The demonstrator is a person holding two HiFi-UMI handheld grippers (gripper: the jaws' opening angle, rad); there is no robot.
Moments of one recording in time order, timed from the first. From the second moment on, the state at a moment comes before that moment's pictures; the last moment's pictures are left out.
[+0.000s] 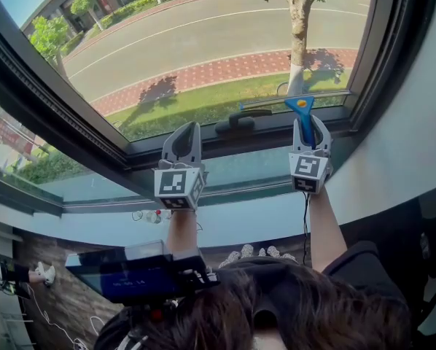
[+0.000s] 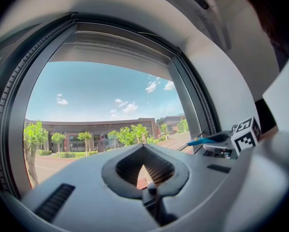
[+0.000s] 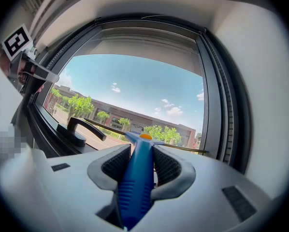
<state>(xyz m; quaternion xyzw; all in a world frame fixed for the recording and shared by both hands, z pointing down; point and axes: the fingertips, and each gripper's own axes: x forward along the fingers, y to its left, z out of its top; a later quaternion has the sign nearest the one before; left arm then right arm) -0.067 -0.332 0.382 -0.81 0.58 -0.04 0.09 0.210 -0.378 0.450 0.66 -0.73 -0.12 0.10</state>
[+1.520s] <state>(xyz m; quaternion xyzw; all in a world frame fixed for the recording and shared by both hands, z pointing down) -0.155 -0.356 0.333 -0.78 0.62 -0.02 0.14 0.130 -0.344 0.235 0.65 -0.73 -0.20 -0.10</state>
